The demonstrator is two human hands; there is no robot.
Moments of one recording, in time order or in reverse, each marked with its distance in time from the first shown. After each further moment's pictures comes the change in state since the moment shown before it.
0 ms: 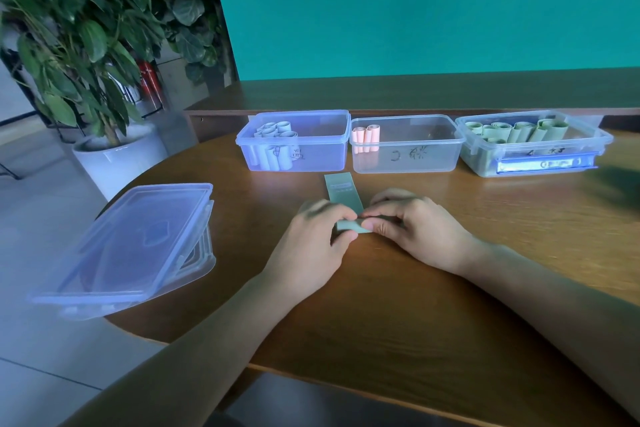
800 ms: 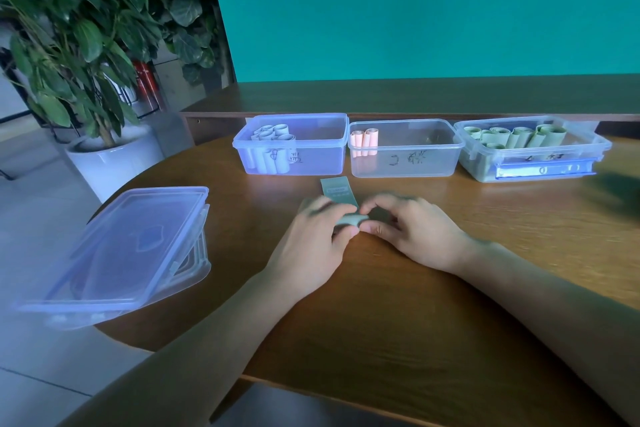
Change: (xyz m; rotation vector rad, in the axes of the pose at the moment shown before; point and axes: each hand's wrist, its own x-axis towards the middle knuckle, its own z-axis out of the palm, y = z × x) left_hand 0.013 -0.003 0.006 0.022 -0.011 0.002; right_hand 0.009 0.003 -0.002 -0.097 -0.036 0.085
